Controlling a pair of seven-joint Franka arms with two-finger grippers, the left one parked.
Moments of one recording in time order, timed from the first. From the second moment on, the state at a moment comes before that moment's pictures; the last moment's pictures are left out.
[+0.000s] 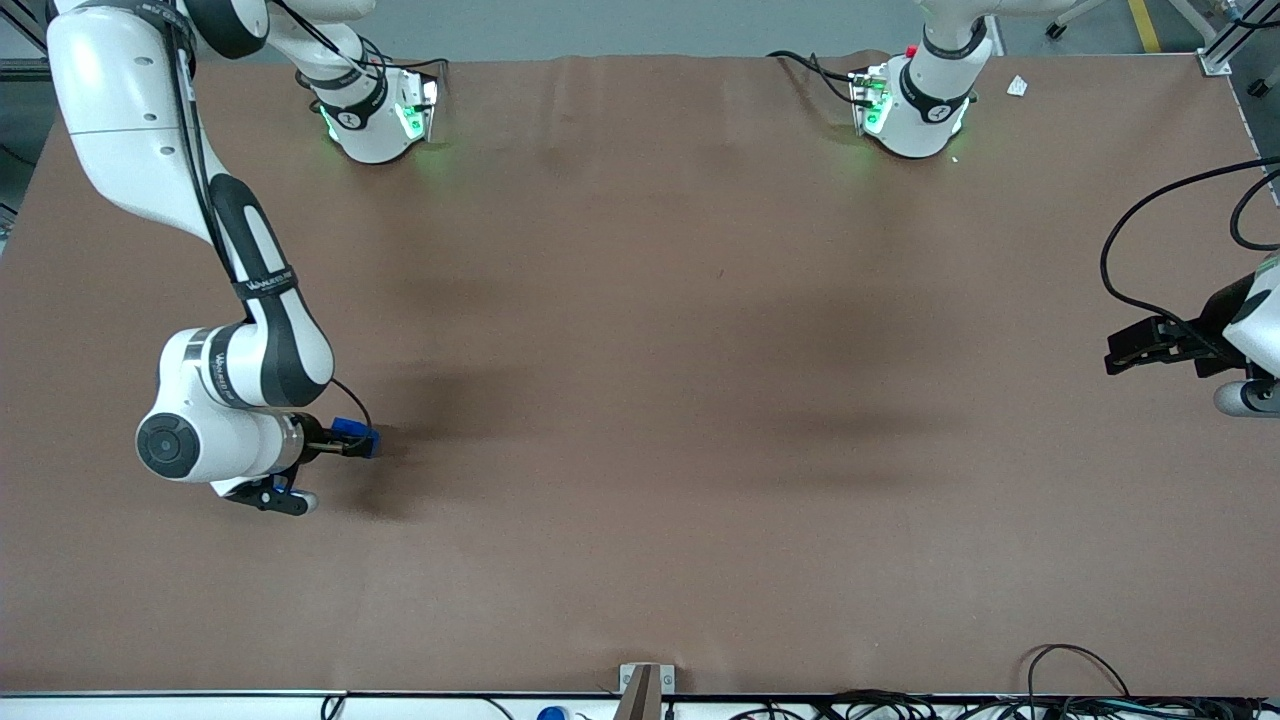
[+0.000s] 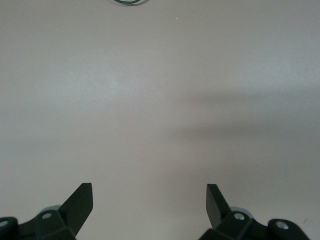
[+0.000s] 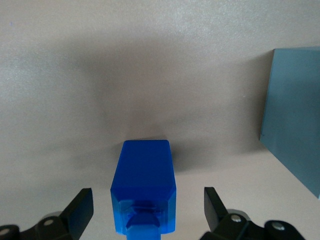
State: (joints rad) arm 0.03 0.69 0.03 -1.57 0.04 2.01 0.25
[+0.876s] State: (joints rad) arm 0.02 0.69 0.03 -1.57 0.10 1.96 0.25
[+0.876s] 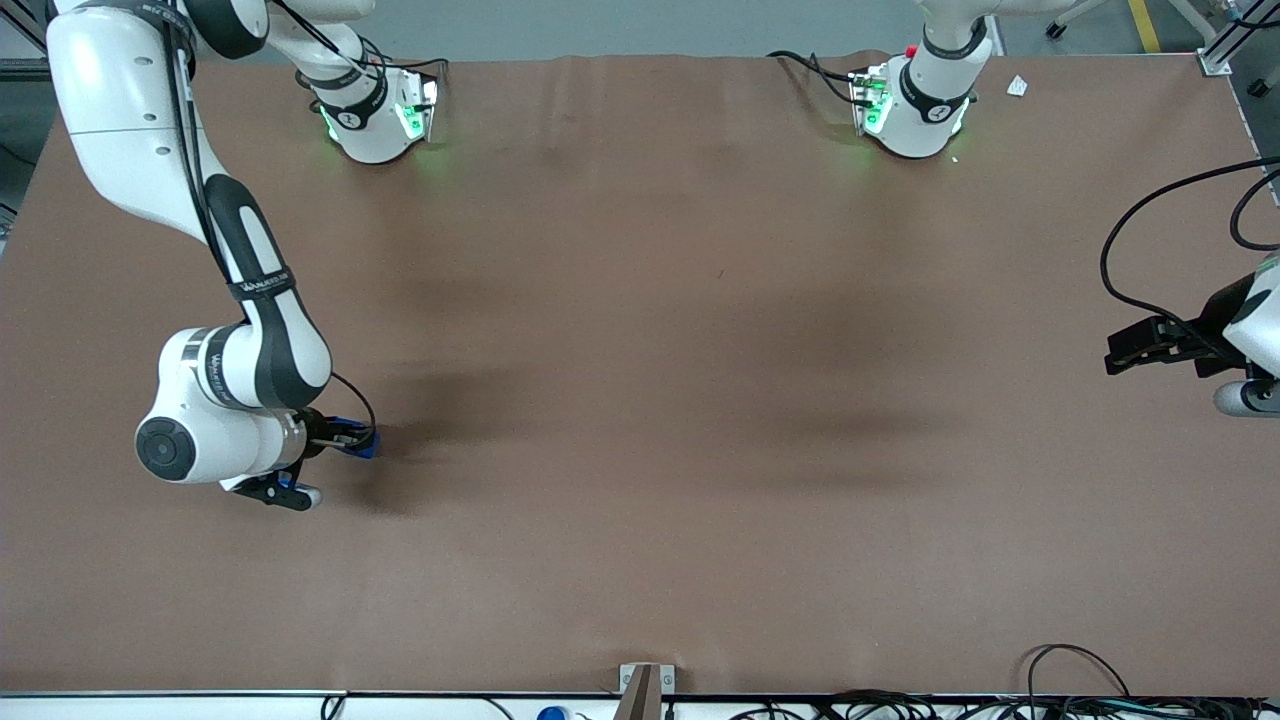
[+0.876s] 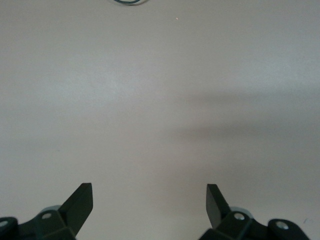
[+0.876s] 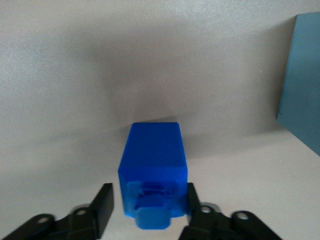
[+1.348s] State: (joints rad) arm 0.02 0.69 0.03 -1.56 0.10 1.97 0.25
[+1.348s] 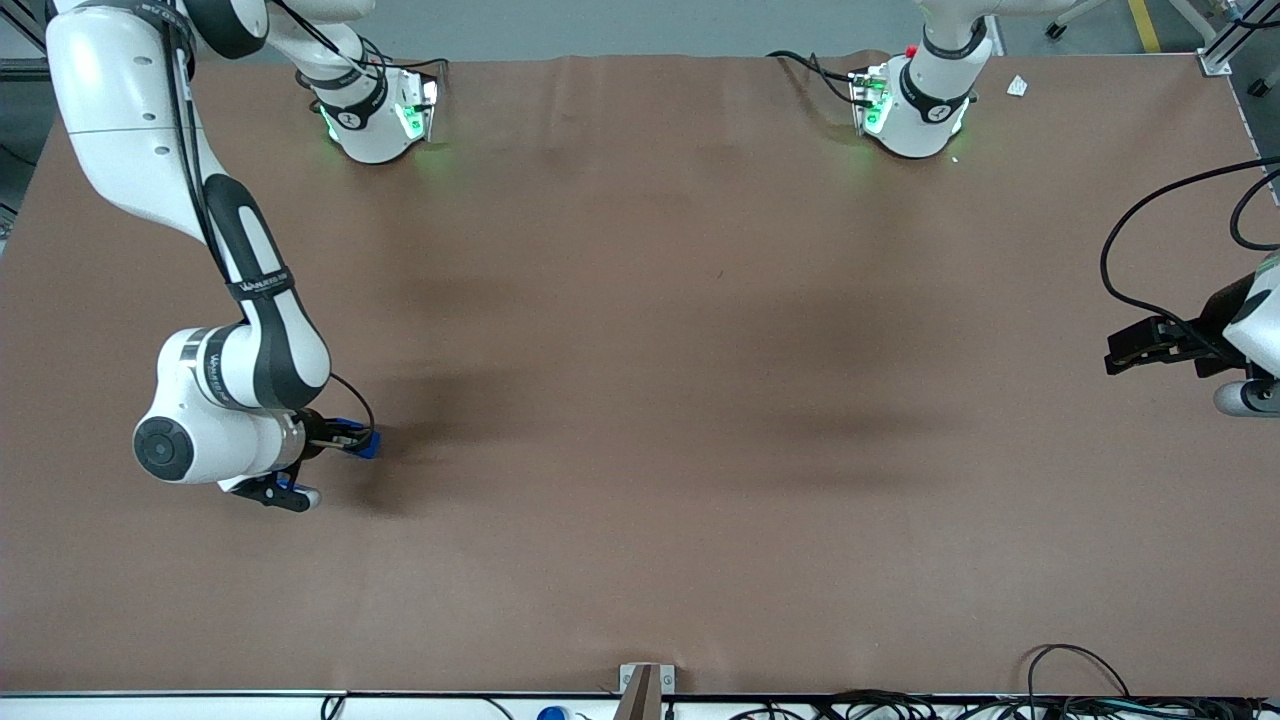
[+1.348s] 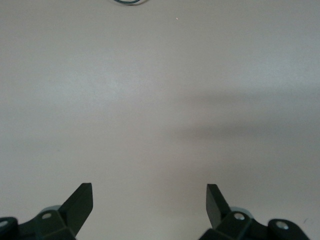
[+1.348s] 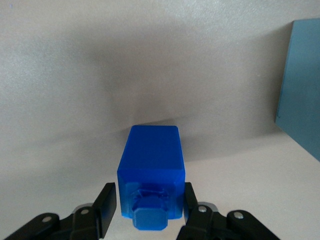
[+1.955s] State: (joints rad) arm 0.02 0.69 0.03 -1.56 0.10 1.97 0.25
